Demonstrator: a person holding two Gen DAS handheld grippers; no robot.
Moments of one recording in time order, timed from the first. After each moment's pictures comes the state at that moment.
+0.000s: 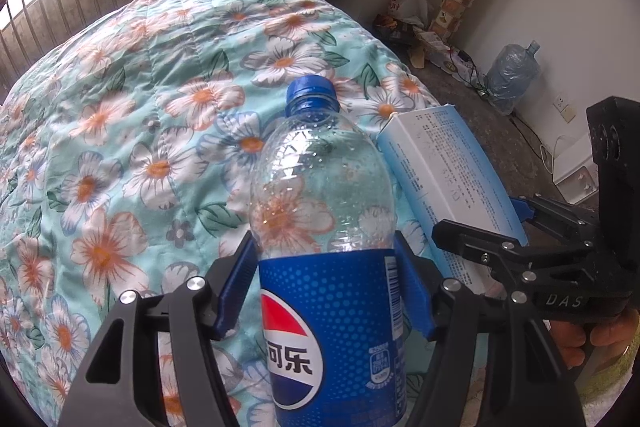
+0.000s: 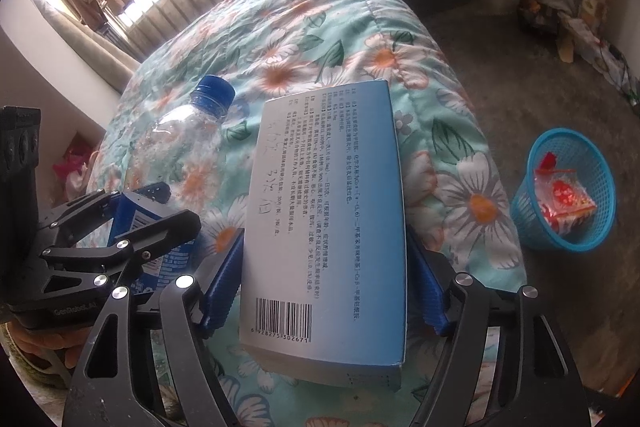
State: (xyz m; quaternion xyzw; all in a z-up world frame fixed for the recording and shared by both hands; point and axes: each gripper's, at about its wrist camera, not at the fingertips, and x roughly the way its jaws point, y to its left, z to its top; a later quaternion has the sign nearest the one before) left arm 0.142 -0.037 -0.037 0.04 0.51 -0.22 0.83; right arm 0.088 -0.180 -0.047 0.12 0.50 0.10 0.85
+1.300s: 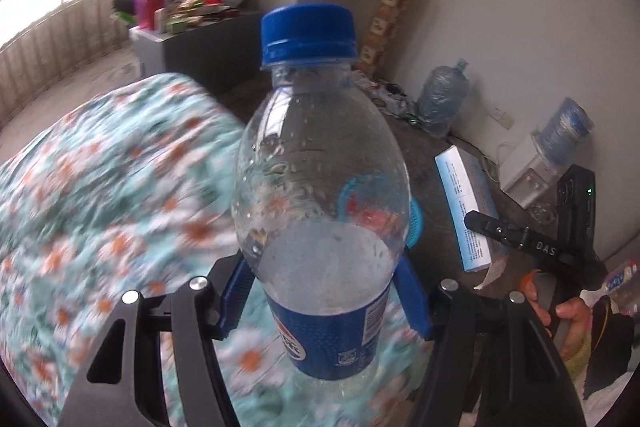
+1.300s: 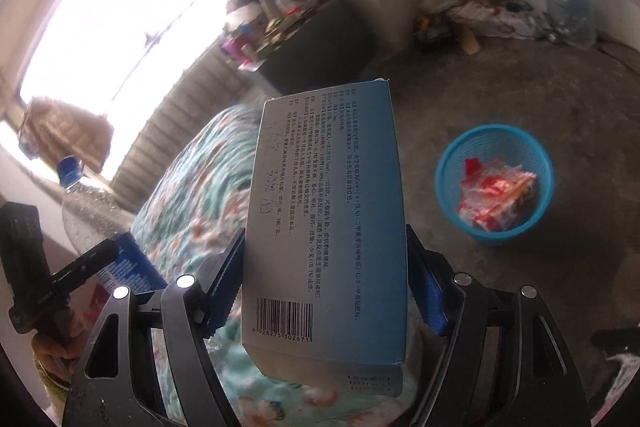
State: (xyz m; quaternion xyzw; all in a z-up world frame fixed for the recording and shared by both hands) left arm 0.154 -0.134 0.062 0.05 0.43 -0.35 0.83; right arm 0.021 -0.374 -0.008 0.31 0.36 -0.03 0.88
